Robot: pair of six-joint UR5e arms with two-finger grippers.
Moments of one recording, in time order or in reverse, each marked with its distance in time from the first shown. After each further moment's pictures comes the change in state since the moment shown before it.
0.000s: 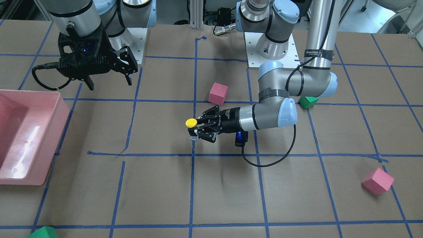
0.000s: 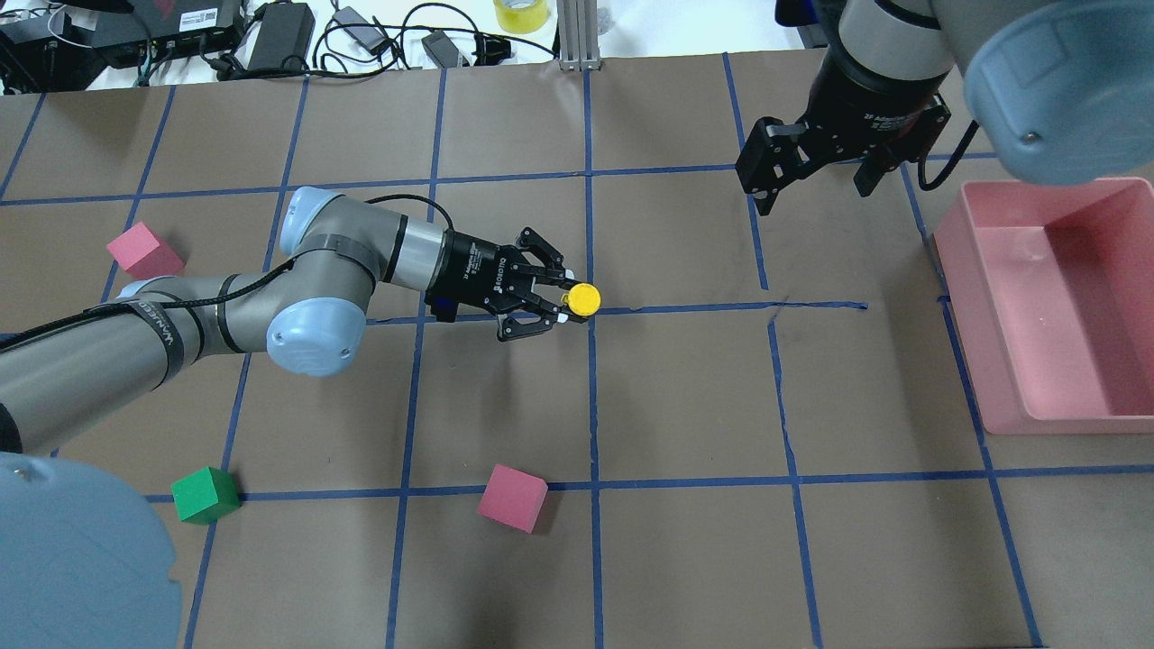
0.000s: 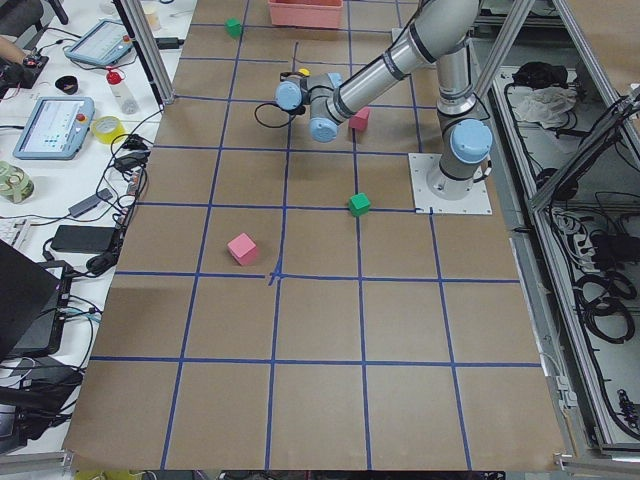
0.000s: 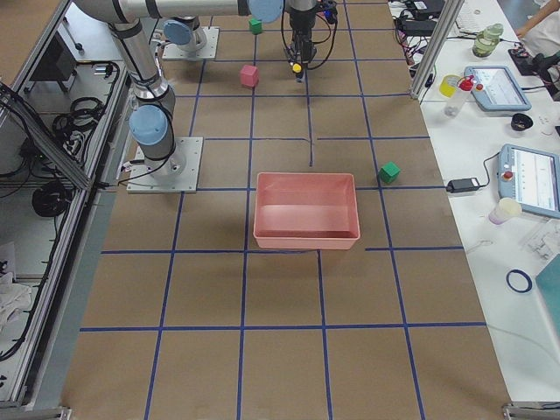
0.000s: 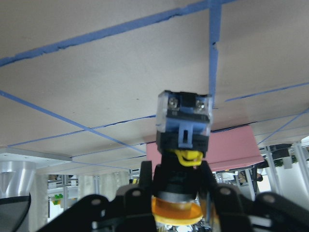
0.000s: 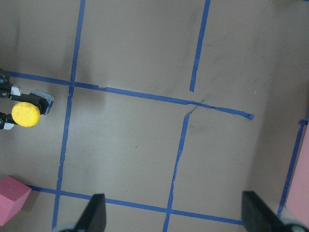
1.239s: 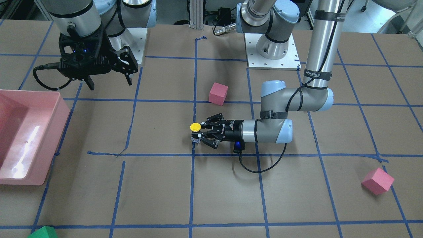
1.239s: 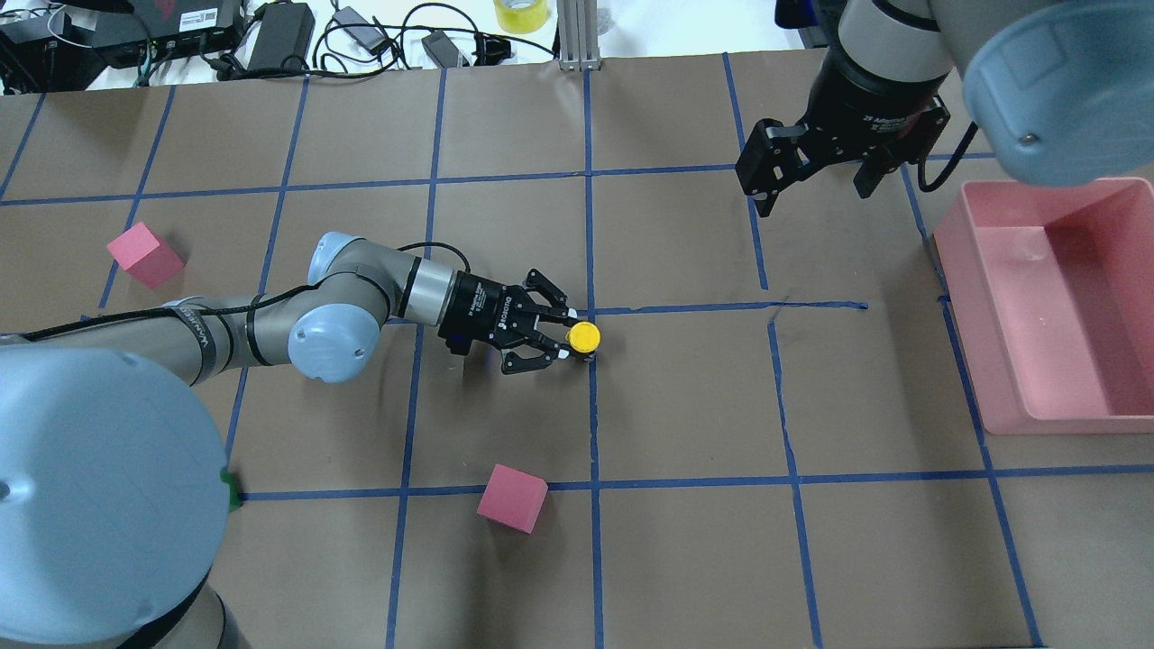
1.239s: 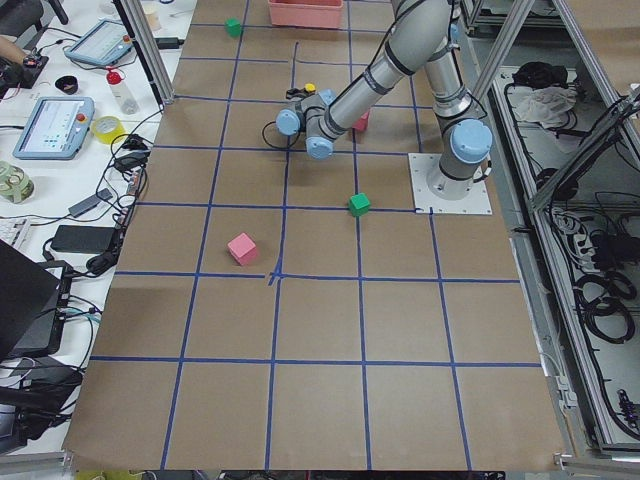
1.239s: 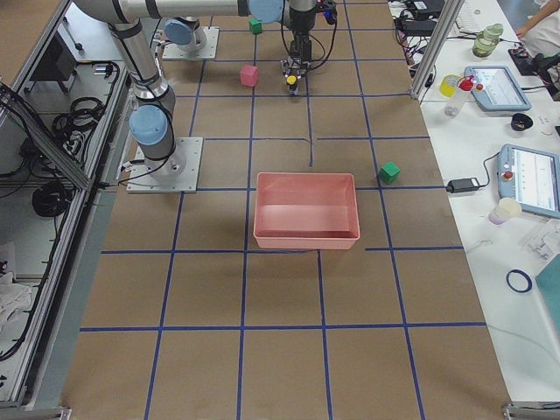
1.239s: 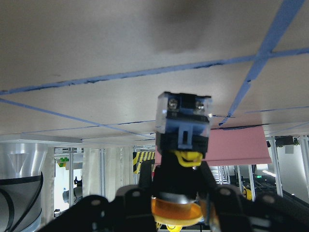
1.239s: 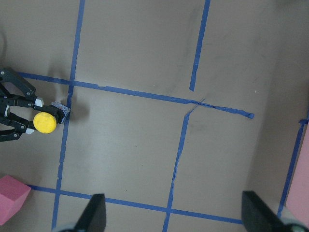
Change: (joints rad) left arm 0.009 -0.137 0.001 -0.122 -0.048 0.246; right arm 0.000 0.000 0.002 0.001 0.000 0.000
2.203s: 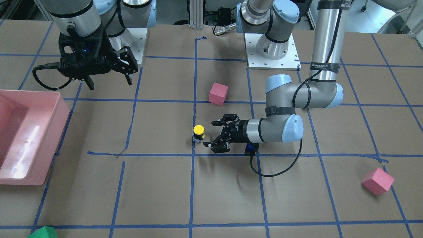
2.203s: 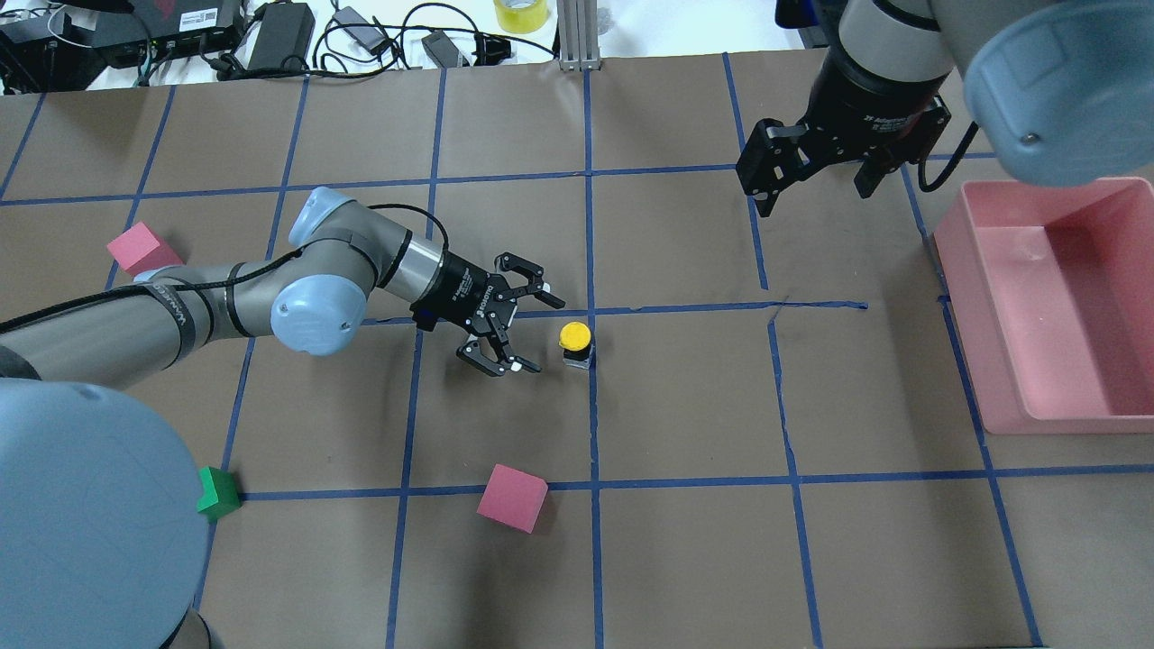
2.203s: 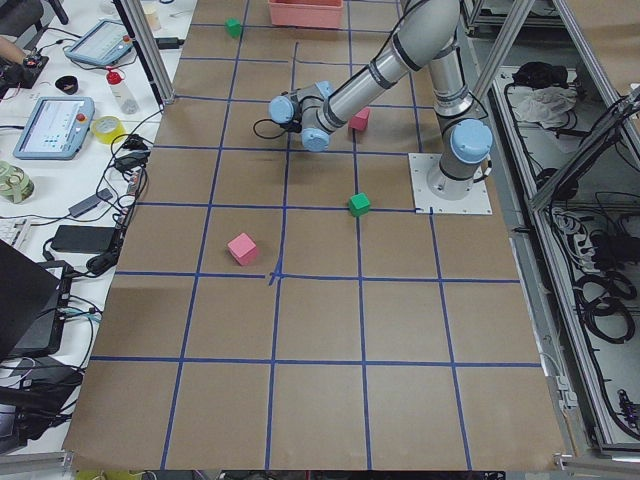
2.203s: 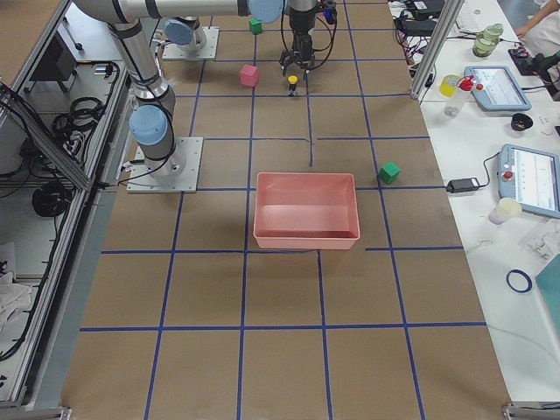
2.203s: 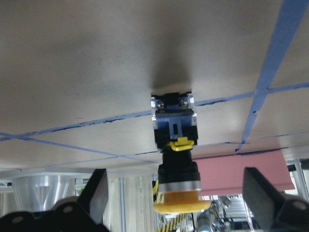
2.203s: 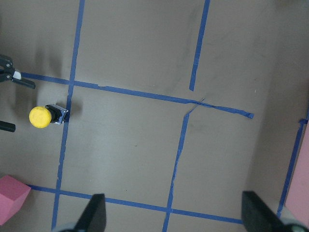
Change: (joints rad) left arm 0.004 0.080 0.088 -0.009 0.337 -0.068; right arm 0.000 -0.001 0.000 0.000 -0.001 0.000
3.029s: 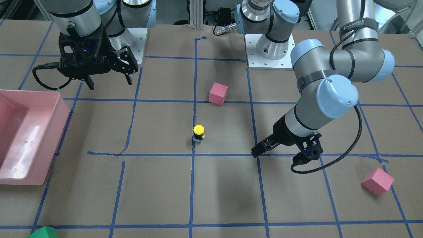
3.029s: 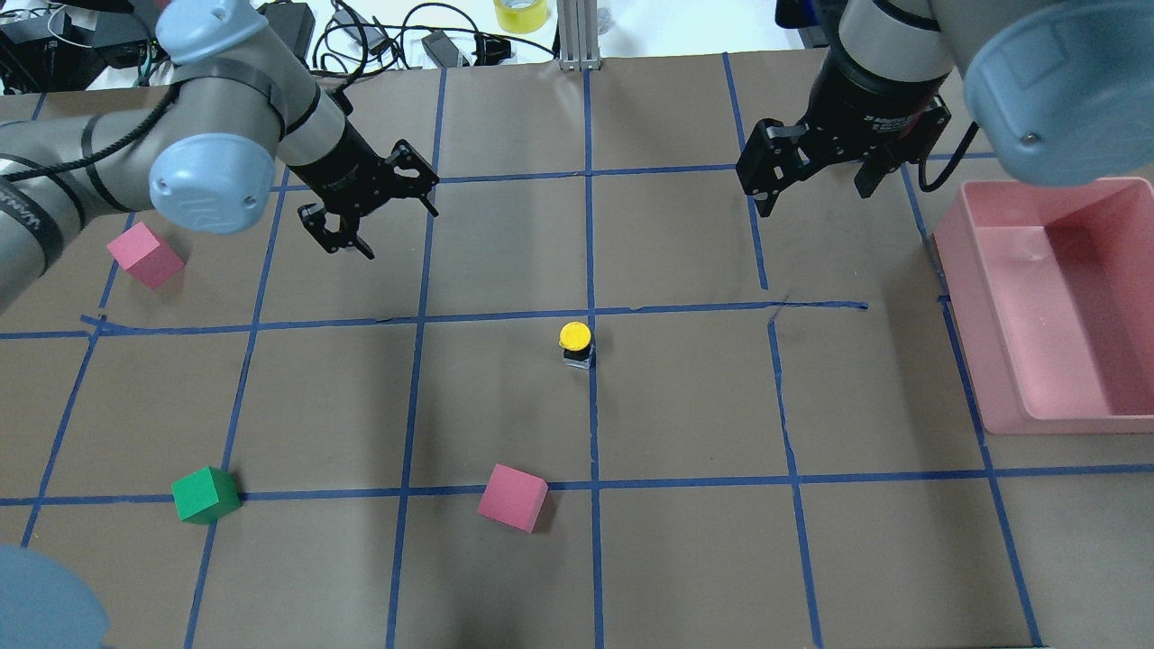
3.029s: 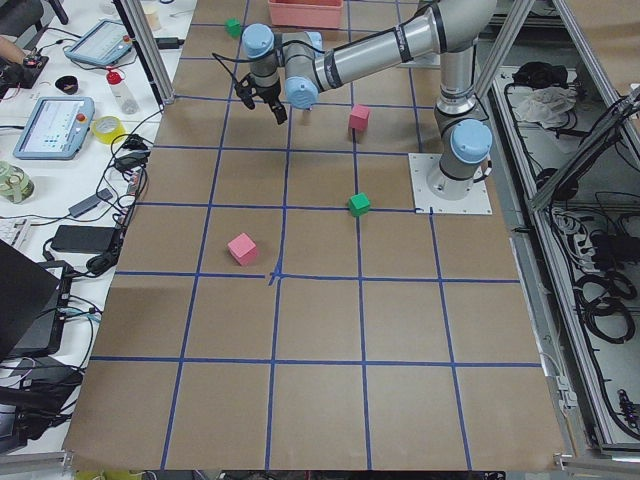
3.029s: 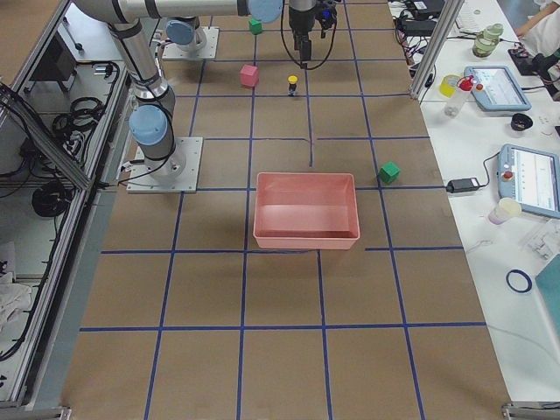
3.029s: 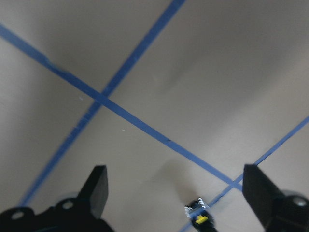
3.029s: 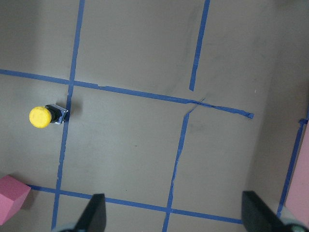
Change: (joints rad) left arm 0.032 0.188 0.256 -0.073 0.597 0.629; right arm 0.000 0.000 0.000 0.000 0.000 0.000
